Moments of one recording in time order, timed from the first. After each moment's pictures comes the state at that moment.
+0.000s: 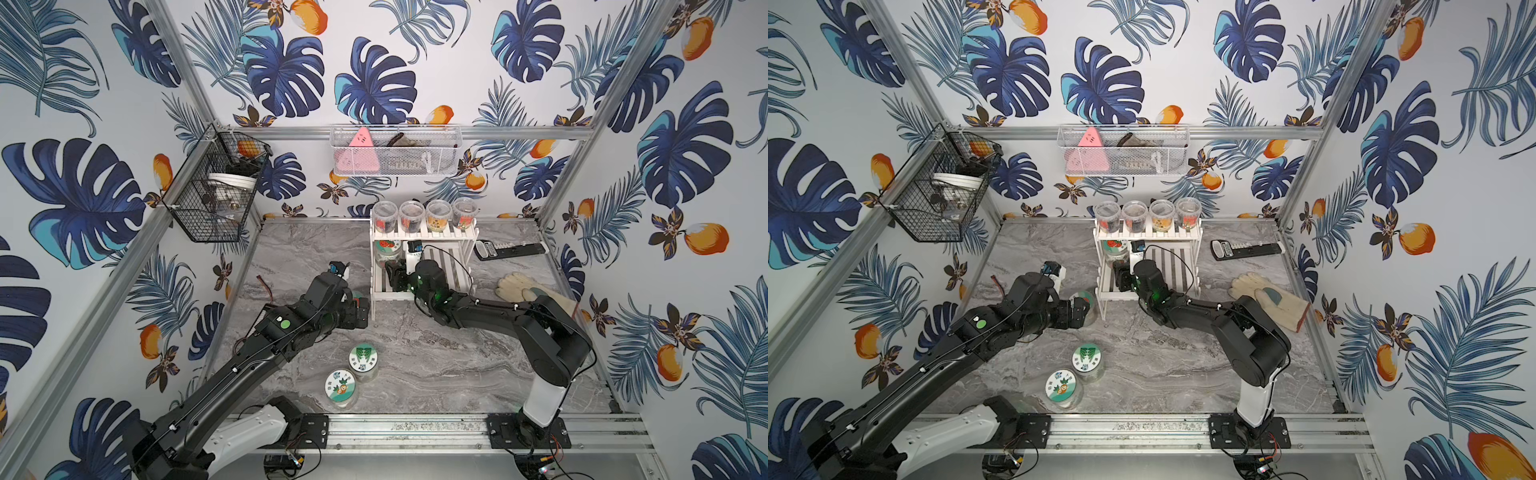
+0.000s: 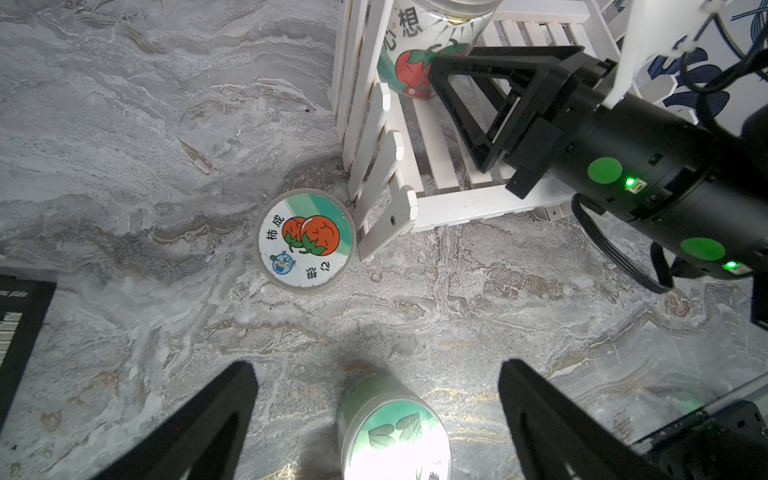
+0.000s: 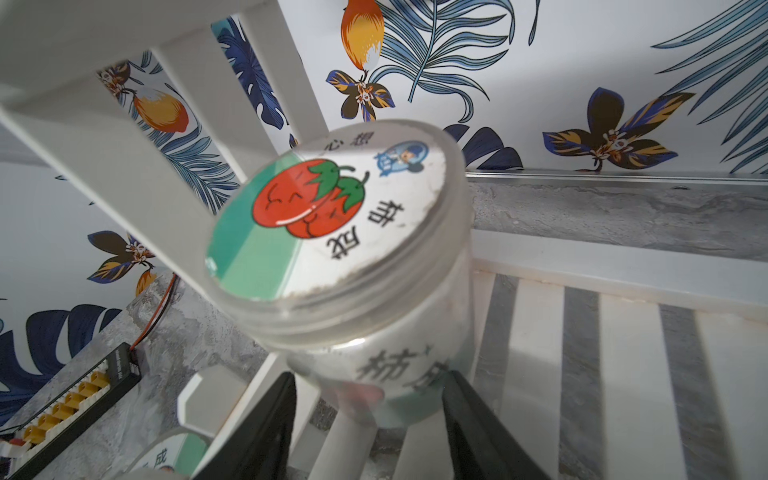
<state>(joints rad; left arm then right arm) -0.57 1.00 1.00 -0.80 -0.14 -0.47 0.74 1.82 1.04 0.52 0.18 0.34</state>
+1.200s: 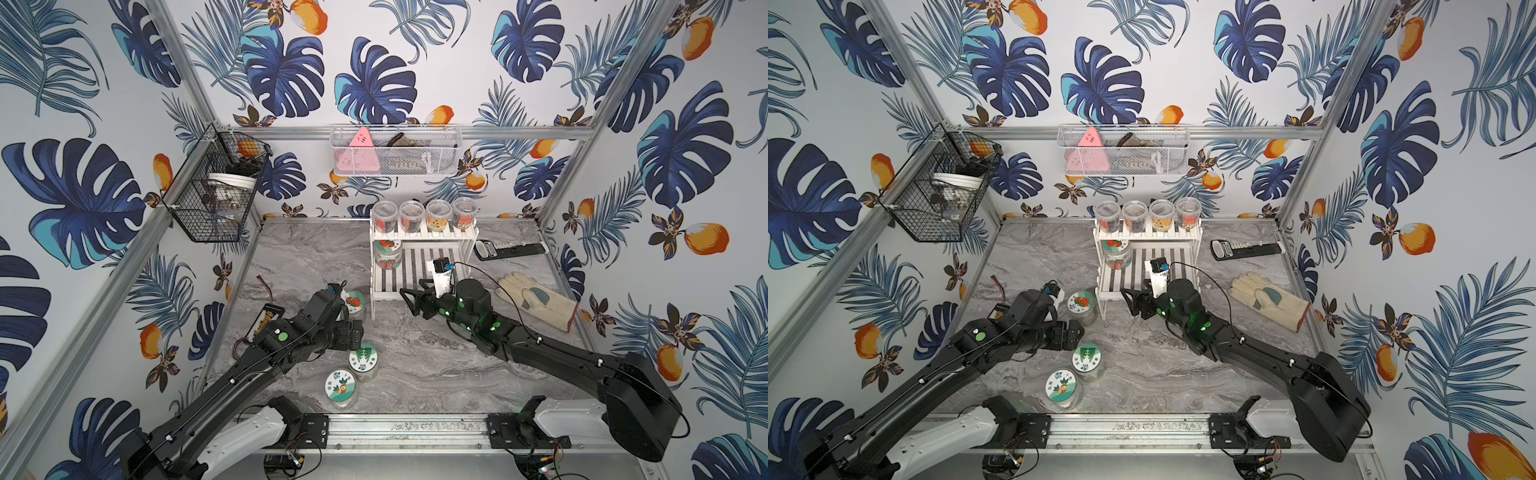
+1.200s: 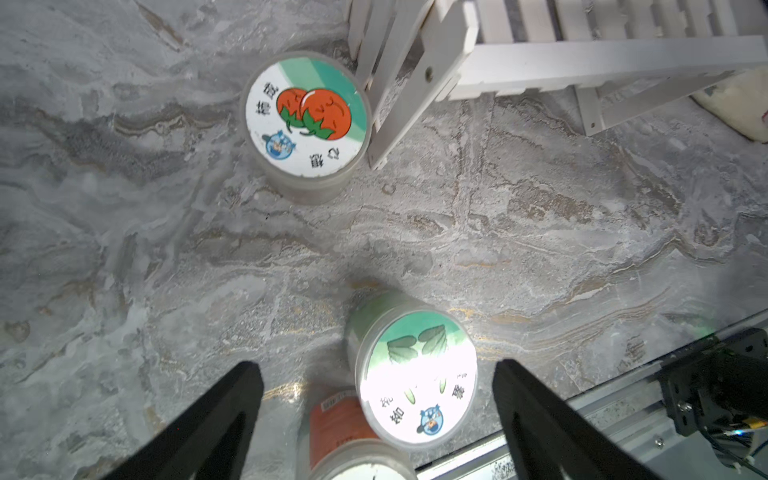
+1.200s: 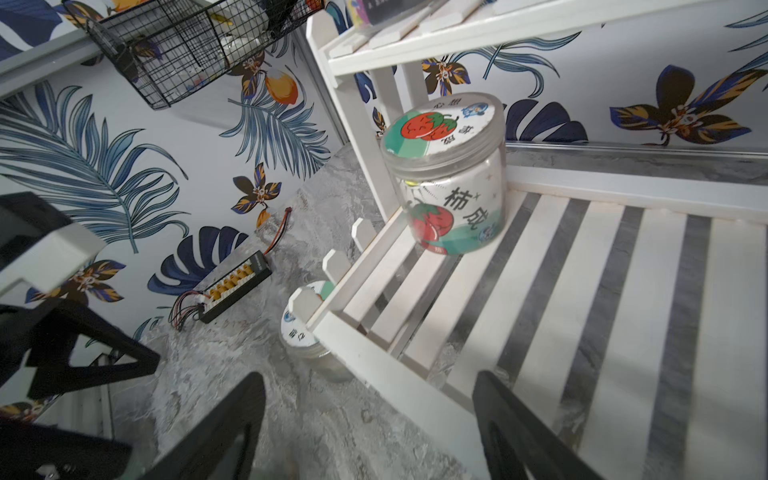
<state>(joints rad) -0.62 0.91 0.86 -0.93 -0.07 -0.54 0.76 1.25 0.70 0.28 -0.07 0.35</state>
